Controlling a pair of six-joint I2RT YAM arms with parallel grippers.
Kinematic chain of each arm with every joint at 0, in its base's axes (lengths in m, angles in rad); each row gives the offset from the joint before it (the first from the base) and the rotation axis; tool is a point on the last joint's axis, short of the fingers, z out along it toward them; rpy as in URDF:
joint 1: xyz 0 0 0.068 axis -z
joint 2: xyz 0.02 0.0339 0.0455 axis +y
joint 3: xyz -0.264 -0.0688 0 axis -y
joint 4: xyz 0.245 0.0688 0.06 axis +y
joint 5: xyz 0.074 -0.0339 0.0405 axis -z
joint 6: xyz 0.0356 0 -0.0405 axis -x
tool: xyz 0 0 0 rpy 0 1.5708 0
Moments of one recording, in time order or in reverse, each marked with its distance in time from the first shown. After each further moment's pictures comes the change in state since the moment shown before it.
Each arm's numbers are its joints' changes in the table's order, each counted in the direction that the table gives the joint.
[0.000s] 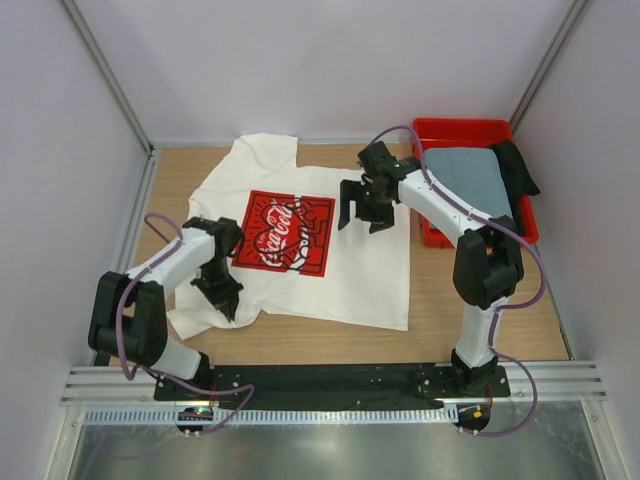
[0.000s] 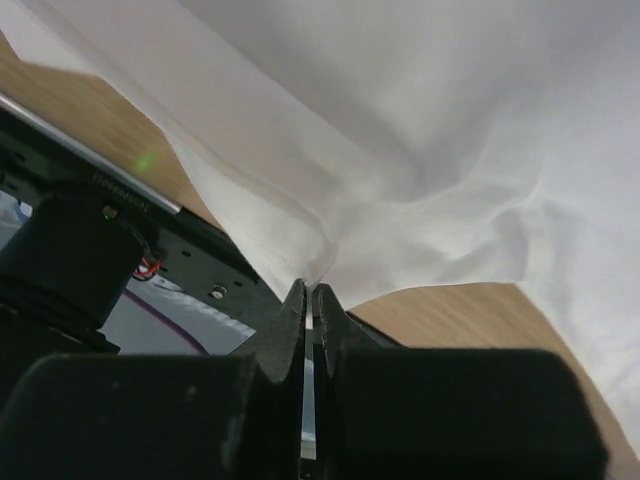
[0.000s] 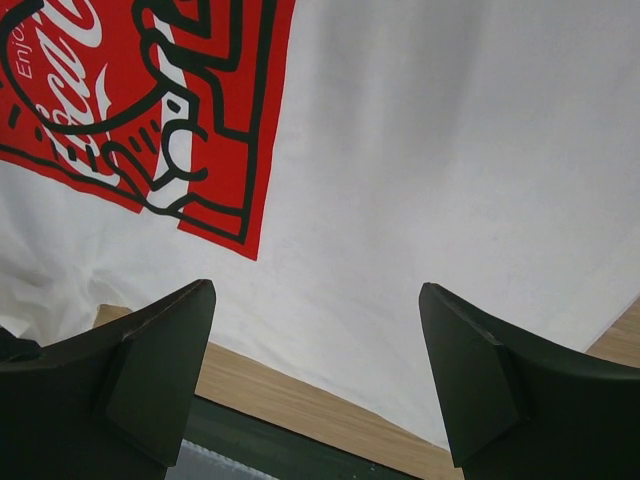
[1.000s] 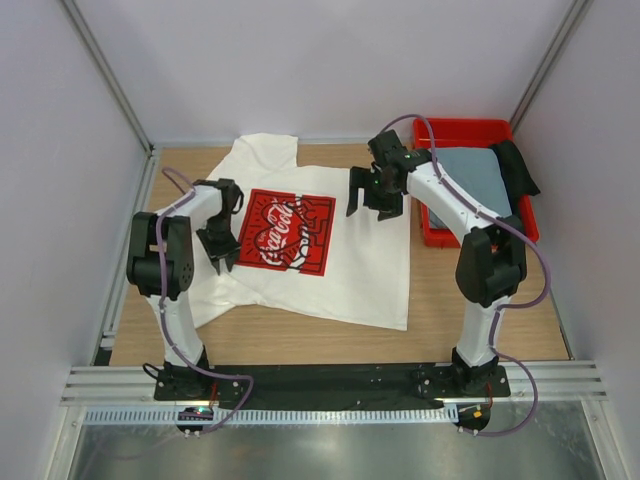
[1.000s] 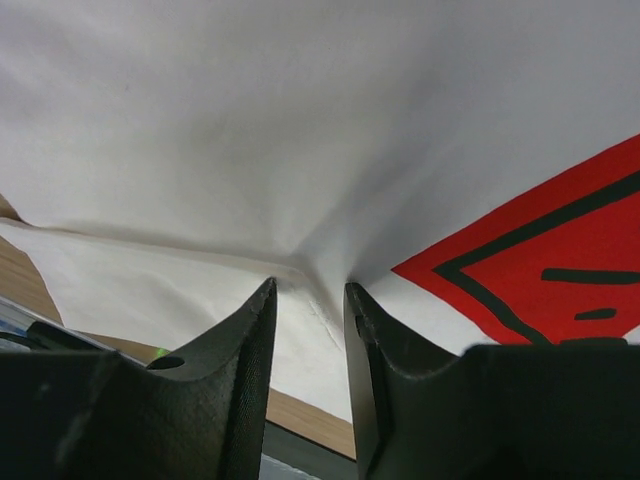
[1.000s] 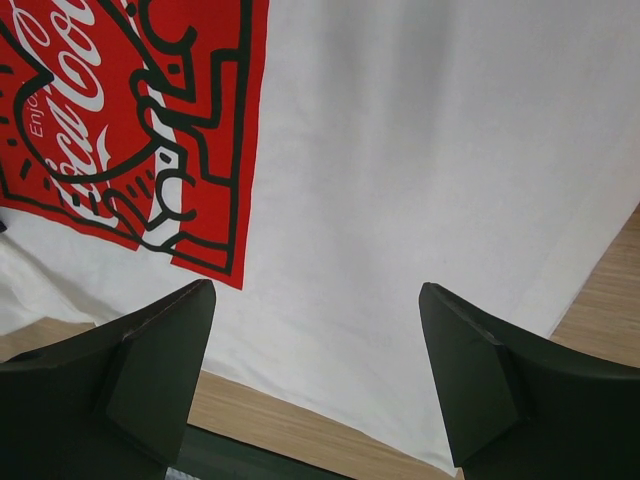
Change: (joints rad) left arm -0.117 0.439 0.392 -0.149 -0.150 -0.310; right arm 0.045 0.004 0.056 0.007 0.047 0.012
